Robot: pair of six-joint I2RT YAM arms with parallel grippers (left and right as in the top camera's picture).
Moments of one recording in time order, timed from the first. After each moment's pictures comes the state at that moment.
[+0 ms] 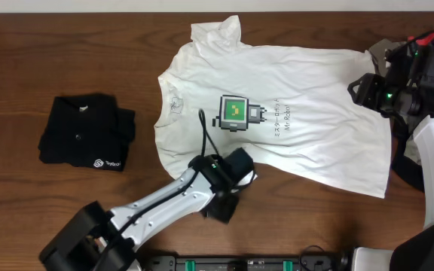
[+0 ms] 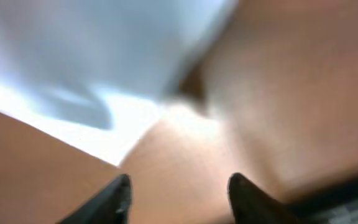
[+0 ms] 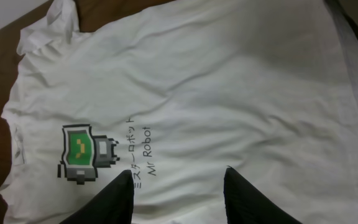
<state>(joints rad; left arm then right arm) -0.89 1.57 0.90 -0.87 0.09 -0.41 -0.21 1.50 1.28 -0.76 -0.36 0.20</state>
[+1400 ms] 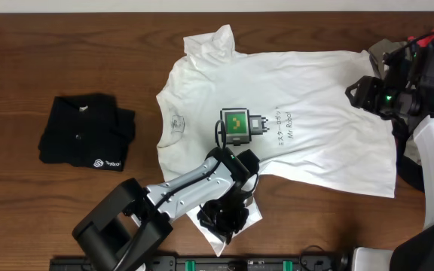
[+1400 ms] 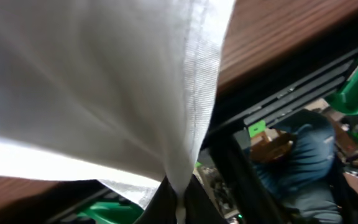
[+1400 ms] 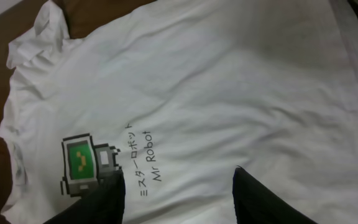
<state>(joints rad) -0.90 1.76 1.01 -1.15 0.57 -0.31 -0.21 1.50 1.28 -0.79 -0.36 0.19</state>
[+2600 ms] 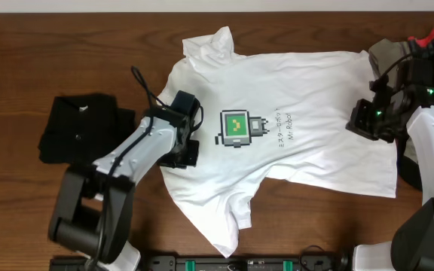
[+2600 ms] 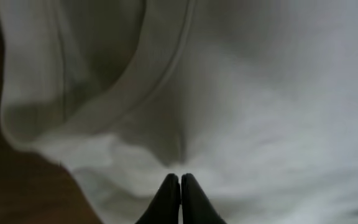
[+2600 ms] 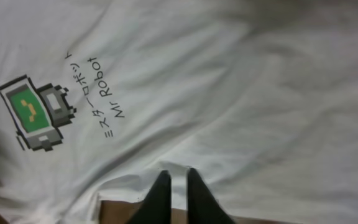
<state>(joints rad) -0.39 1.77 1.06 -0.88 0.03 -0.24 -0.21 1.60 1.25 -1.03 -0.29 0.18</state>
